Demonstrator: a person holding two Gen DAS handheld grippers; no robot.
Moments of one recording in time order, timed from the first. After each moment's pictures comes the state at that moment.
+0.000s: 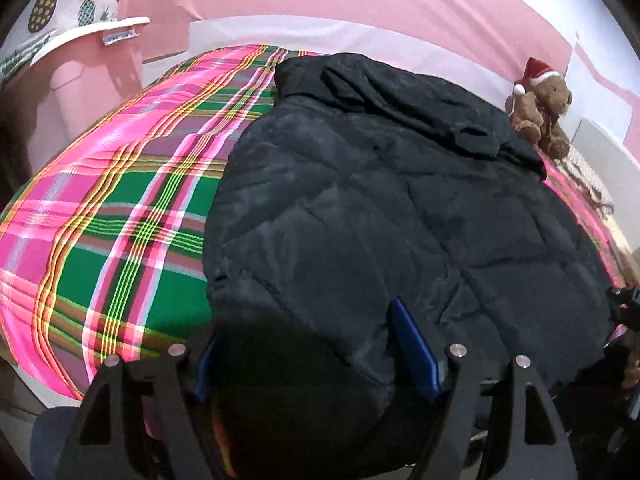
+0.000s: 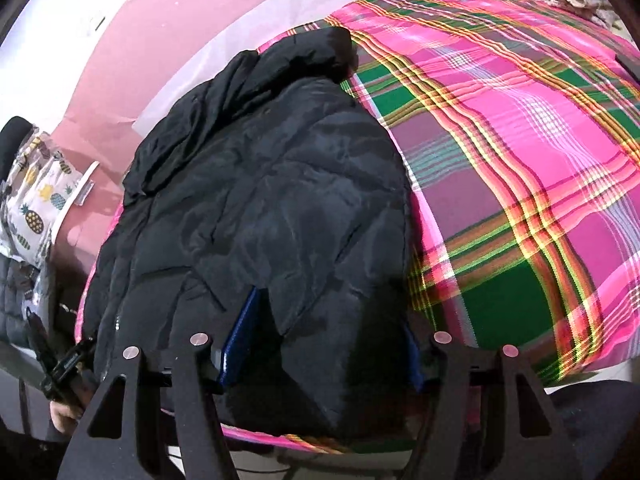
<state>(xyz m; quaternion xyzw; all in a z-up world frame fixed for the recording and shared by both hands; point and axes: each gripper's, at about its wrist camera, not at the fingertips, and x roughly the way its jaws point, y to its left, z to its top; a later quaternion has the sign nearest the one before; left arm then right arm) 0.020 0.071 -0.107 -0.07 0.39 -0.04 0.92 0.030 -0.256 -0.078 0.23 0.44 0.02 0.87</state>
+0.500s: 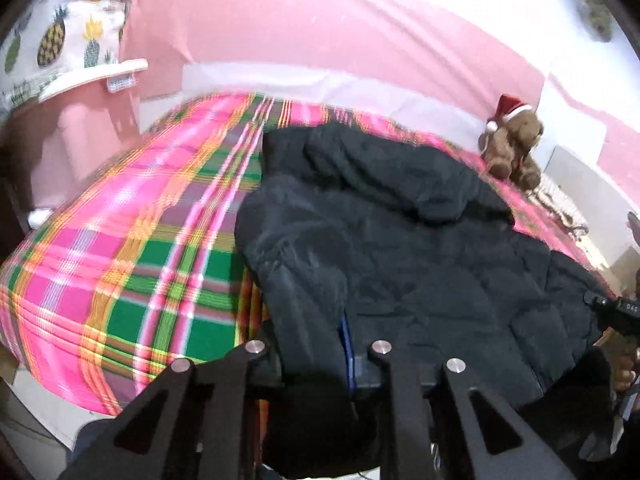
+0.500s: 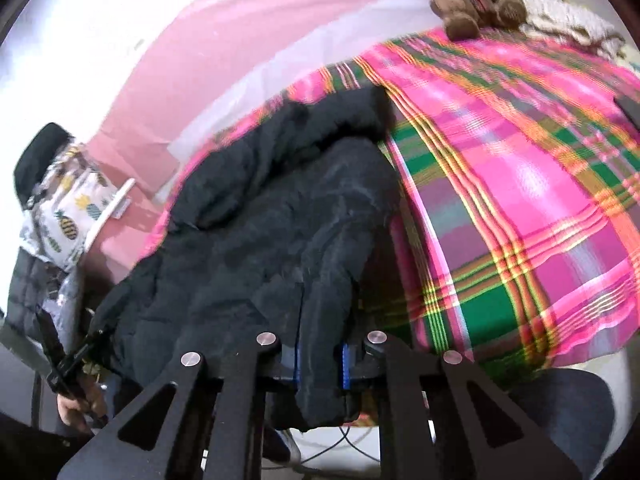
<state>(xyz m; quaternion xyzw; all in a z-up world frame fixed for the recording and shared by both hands) -0.021 0.083 -0.033 -0.09 0.31 -0.07 0.94 -0.016 -0.253 -0.003 0.24 0.36 0.06 0.90</state>
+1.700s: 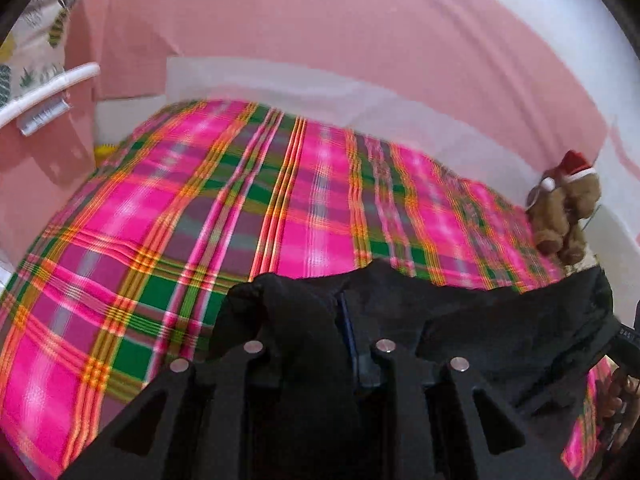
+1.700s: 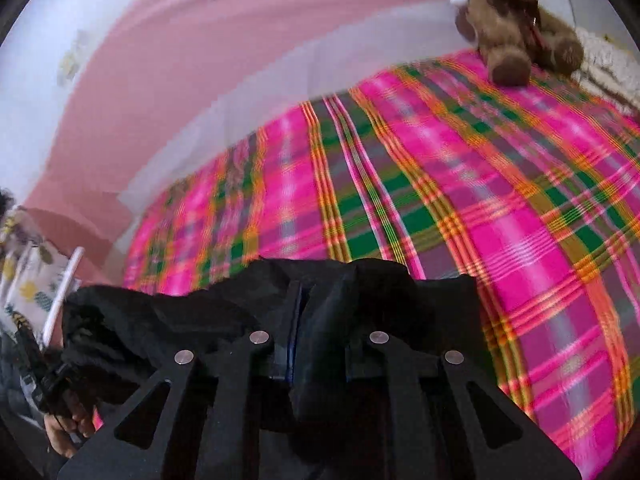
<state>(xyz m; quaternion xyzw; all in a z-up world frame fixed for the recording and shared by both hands) 0.311 0.091 0.003 -0.14 0.35 -0.04 0.92 0.319 -0.287 0.025 0.23 0.40 0.01 0.89</state>
